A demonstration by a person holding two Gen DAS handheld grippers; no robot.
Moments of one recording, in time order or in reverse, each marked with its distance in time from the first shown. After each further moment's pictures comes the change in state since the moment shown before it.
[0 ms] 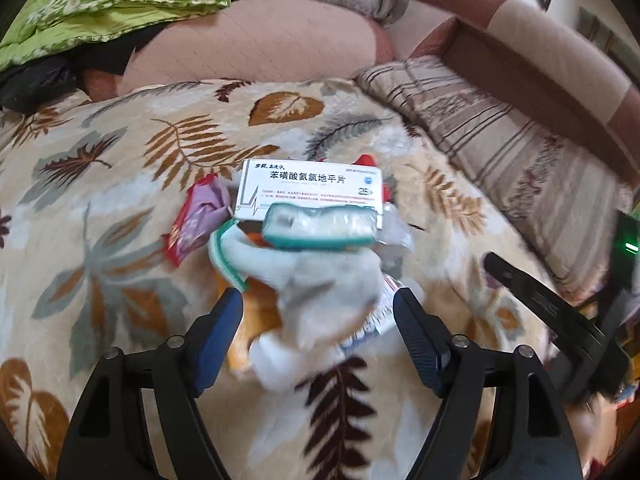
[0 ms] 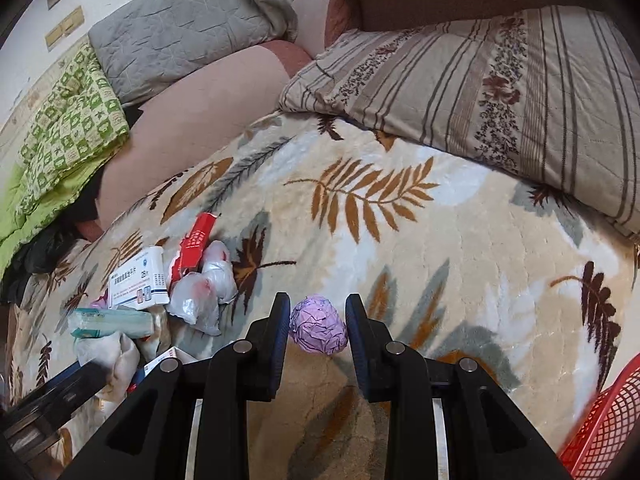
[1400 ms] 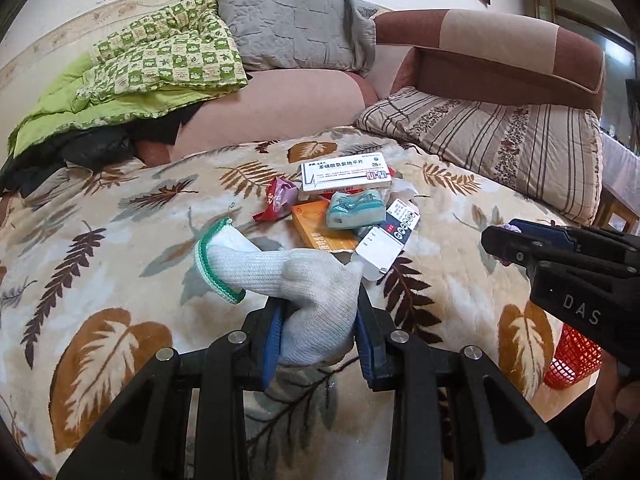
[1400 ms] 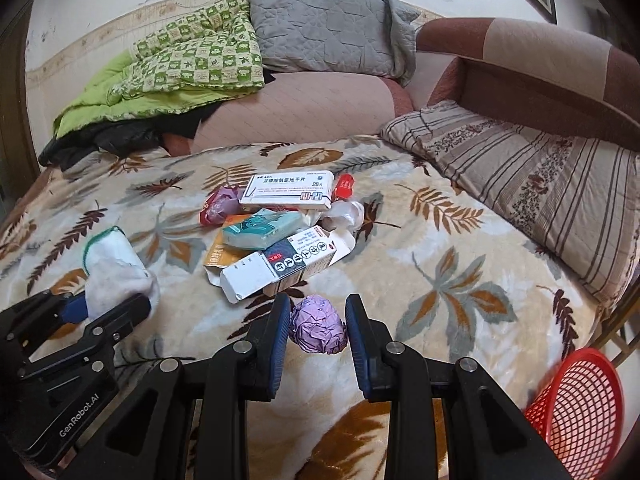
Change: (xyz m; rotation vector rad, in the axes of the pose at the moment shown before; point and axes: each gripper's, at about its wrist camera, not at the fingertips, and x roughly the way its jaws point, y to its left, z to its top) left arm -0.104 0.032 -0.126 0.229 -0.290 0.113; right arm -0.105 0.107 -0.121 -0.425 -0.116 0.016
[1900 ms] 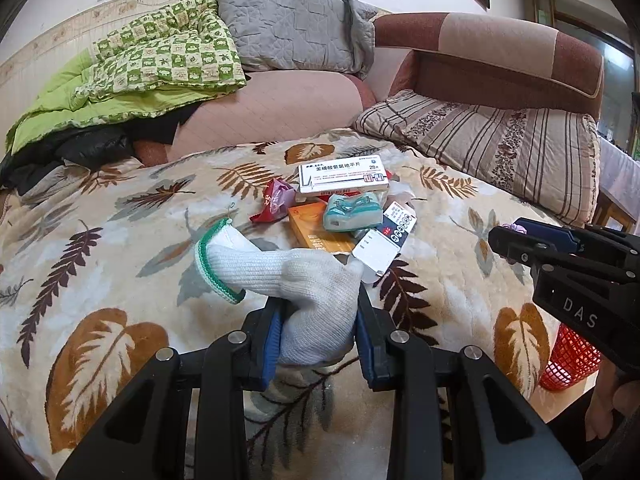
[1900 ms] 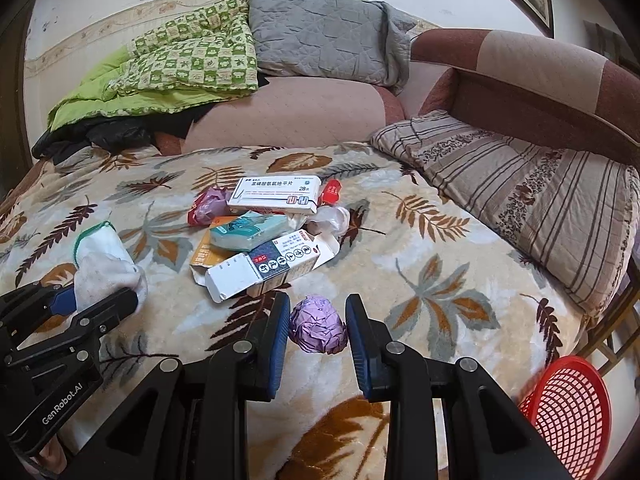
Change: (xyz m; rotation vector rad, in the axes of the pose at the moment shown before) left arm -0.001 -0.002 0.002 -0.010 0.000 -0.015; right arm -0.004 -0.004 0.000 -0.019 -0.015 -0.043
